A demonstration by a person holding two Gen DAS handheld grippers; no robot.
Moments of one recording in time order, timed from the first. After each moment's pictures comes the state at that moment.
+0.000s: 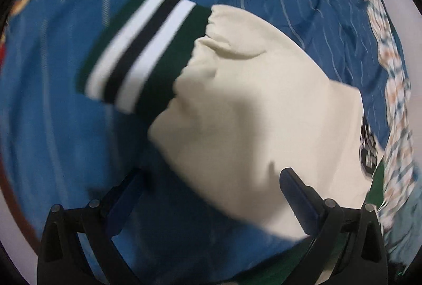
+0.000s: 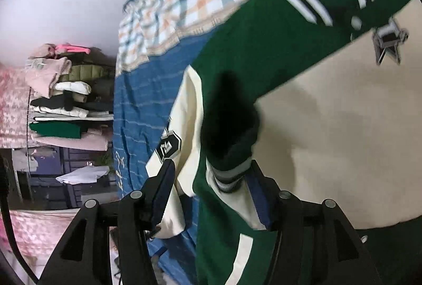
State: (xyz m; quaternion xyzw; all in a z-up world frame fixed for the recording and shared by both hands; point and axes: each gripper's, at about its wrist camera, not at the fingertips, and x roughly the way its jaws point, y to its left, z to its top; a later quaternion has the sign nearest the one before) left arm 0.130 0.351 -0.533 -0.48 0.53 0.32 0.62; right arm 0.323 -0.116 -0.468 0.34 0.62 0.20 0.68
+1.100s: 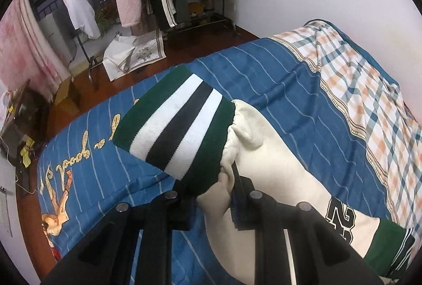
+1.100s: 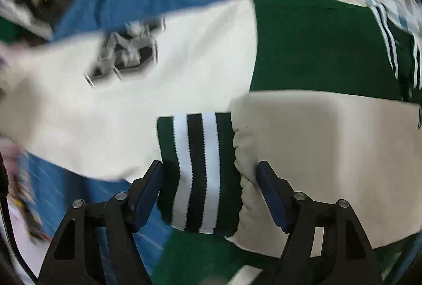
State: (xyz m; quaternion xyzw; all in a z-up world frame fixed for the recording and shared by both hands) left arm 0.282 0.436 -0.391 -0.19 0.43 0.36 0.80; right arm 0.306 0.058 -0.490 -0.02 0.67 0.14 0.73
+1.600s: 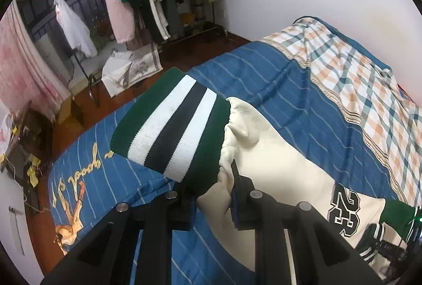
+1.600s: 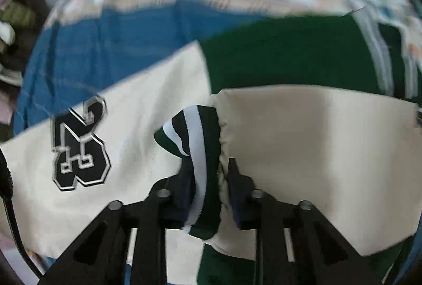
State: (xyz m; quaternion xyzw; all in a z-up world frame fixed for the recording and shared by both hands) left arm 0.277 0.406 -0.364 -0.14 0.43 0.35 0.82; right arm 0.394 0.021 -0.498 0.06 0.67 0.07 0.73
